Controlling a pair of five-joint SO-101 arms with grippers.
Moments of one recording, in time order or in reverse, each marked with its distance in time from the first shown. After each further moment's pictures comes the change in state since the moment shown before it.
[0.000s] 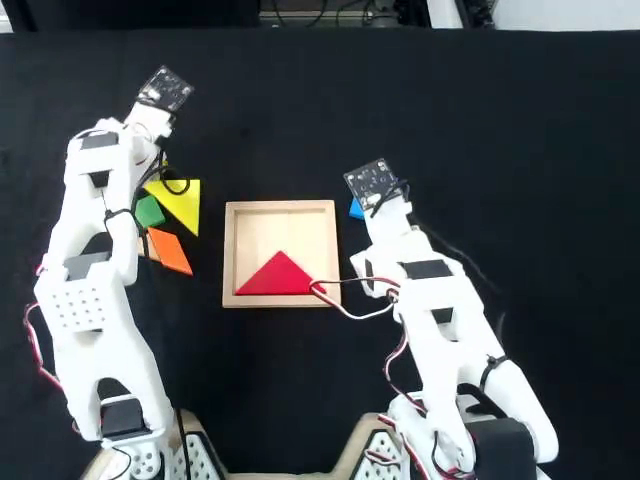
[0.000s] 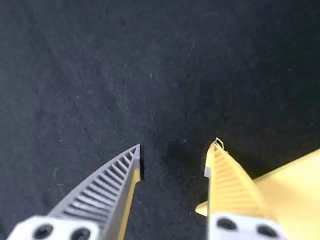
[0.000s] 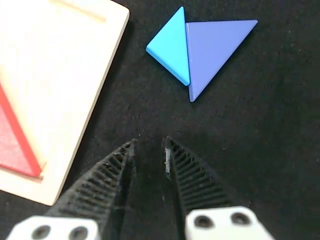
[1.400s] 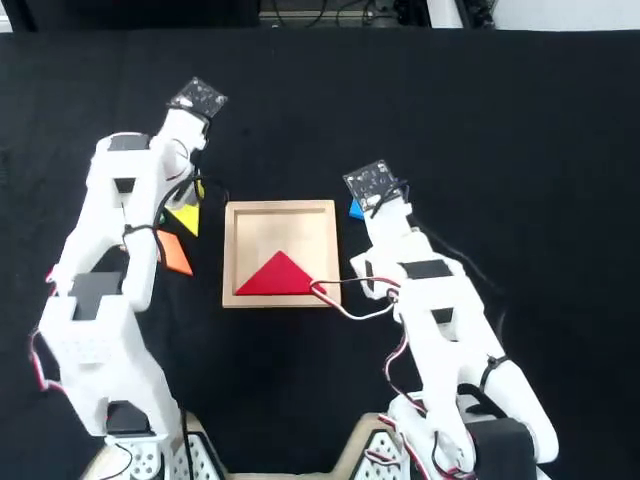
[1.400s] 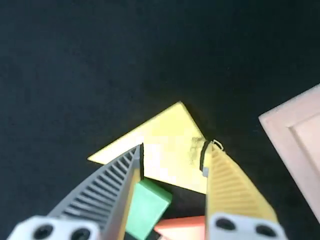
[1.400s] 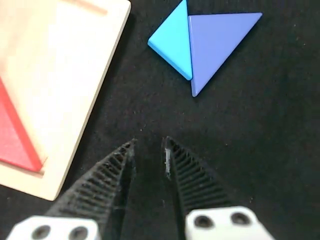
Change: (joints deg) left arm 8.1 -15.6 14.2 14.2 10.1; right arm 0.0 0.0 -0.1 1.2 0.0
